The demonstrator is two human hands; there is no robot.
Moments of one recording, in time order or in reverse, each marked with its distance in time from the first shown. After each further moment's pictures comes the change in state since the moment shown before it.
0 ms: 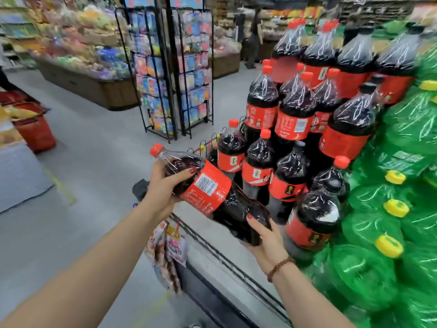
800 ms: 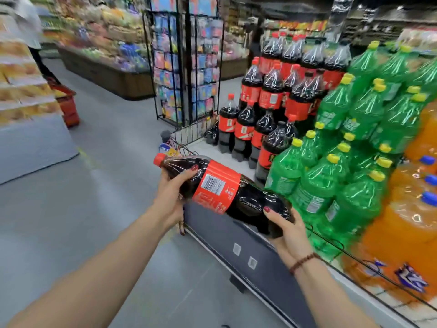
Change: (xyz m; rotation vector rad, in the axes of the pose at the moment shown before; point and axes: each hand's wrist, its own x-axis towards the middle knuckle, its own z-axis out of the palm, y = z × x) left_hand -0.383 -0.019 -0.011 -0.156 0.045 0.011; right_hand -0.356 -0.005 -0.103 -0.076 -0.002 -0.120
